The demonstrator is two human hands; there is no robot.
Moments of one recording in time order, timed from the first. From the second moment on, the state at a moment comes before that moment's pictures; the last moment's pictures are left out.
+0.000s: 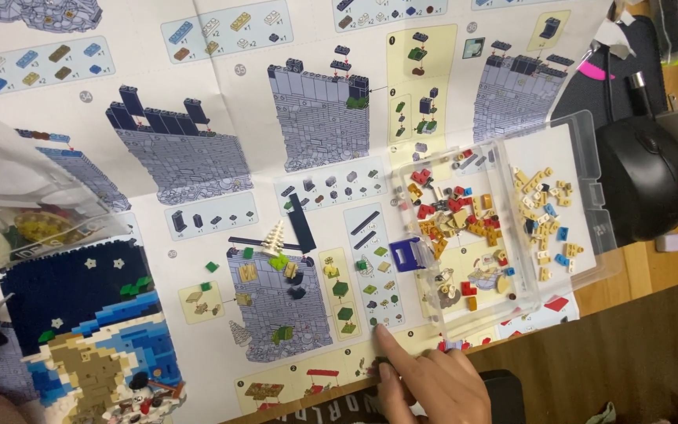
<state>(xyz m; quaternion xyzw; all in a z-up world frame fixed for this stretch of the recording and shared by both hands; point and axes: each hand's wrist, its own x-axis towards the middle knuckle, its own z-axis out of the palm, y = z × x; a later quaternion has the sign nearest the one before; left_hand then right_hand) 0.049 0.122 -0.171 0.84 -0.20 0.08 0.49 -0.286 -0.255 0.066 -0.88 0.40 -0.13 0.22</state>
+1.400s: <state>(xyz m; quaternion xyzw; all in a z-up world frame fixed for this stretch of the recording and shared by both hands) -0.020 -0.056 0.065 0.75 -0.37 0.08 0.55 -0.198 -0.220 0.051 -0.96 0.13 -0.16 0.19</state>
